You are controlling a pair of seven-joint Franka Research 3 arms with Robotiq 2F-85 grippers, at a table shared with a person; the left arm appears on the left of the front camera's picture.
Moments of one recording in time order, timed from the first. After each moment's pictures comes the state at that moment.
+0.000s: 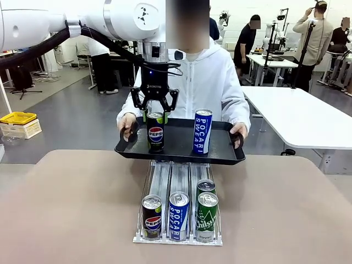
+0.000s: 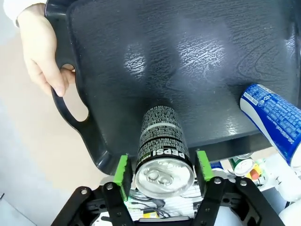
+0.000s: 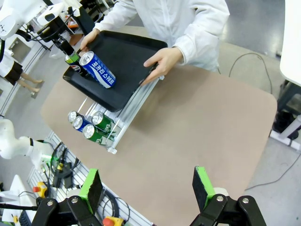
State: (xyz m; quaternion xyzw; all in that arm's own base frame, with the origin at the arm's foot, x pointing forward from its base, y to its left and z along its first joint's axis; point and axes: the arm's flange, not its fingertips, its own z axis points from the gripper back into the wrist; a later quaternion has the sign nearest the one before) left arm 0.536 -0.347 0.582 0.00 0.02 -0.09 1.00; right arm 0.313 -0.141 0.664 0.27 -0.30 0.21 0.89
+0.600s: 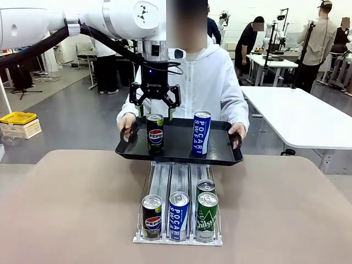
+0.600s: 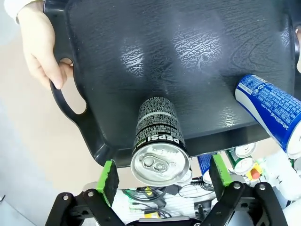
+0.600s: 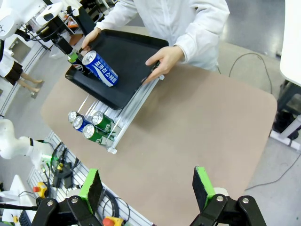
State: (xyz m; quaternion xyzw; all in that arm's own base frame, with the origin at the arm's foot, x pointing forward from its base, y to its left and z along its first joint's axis) left arm 0.534 -0.346 0.586 -0.01 0.02 -0.10 1.00; right arm 0.313 -0.141 0.664 0.27 -0.30 0.21 0.89
